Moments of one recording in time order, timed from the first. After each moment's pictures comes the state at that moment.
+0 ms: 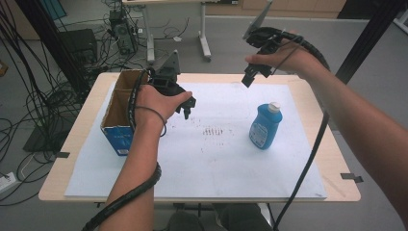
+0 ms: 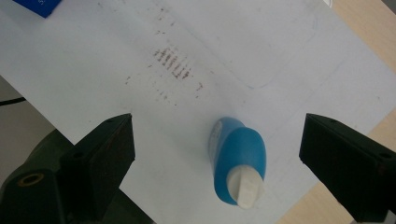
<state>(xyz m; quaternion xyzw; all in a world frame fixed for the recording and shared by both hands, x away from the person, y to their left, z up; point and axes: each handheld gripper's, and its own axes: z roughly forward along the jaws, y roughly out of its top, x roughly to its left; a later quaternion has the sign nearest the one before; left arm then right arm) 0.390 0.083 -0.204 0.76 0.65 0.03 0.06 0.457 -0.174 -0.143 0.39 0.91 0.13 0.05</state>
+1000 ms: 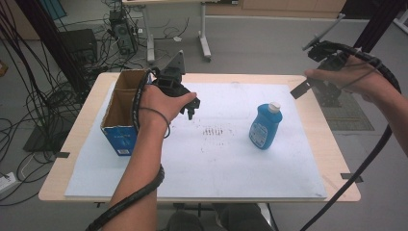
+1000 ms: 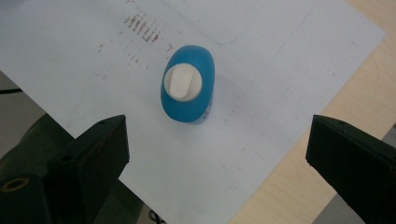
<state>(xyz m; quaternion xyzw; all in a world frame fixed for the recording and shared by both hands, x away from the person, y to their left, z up) 0.386 0.072 -0.203 0.77 0.64 0.04 0.06 0.413 -0.296 -0.161 0.43 0.88 0.18 0.05</state>
